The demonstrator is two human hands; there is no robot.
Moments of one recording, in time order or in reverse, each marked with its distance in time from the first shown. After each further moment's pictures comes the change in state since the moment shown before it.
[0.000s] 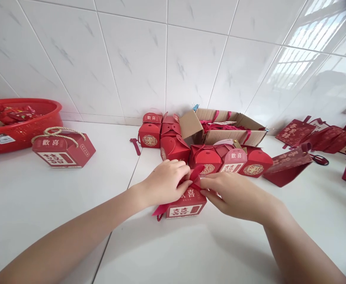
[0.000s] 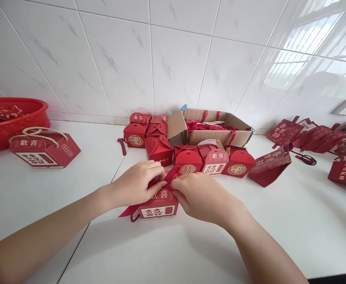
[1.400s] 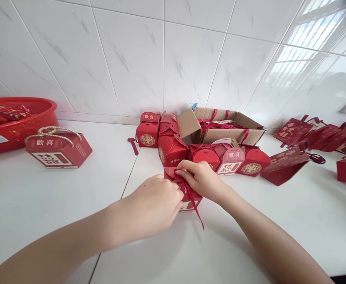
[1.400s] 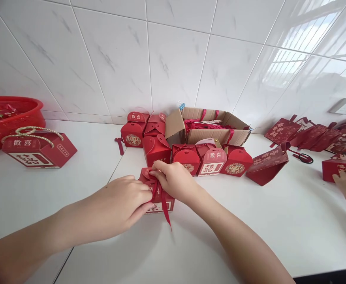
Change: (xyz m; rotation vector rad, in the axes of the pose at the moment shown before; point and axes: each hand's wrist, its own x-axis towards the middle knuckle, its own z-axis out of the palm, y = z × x) left_hand -0.029 0.033 -0.026 0.209 -0.277 0.006; right_hand 0.056 -0.002 0.036 0.516 0.368 -0.008
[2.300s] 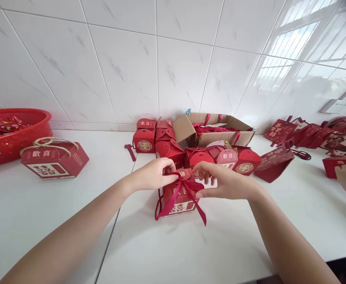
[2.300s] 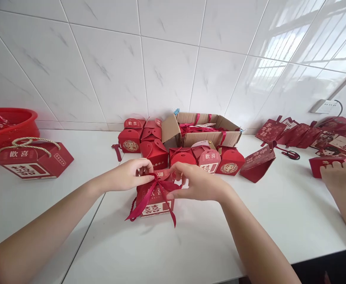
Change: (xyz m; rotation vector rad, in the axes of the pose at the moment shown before) left_hand 0.032 -0.057 0.002 -0.641 0.090 -0.213; right_hand -0.031 0.004 -0.058 0.079 -0.245 0.112
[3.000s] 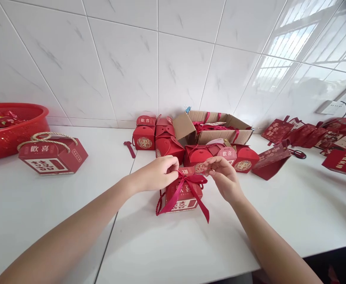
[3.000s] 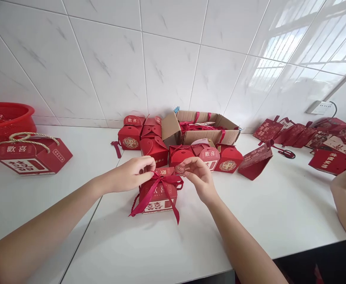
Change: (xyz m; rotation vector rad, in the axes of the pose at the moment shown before) left_hand -0.004 0.002 0.008 -0.034 0.014 0.029; right_hand 0.005 0.053 0.055 0.879 0.571 -0.234
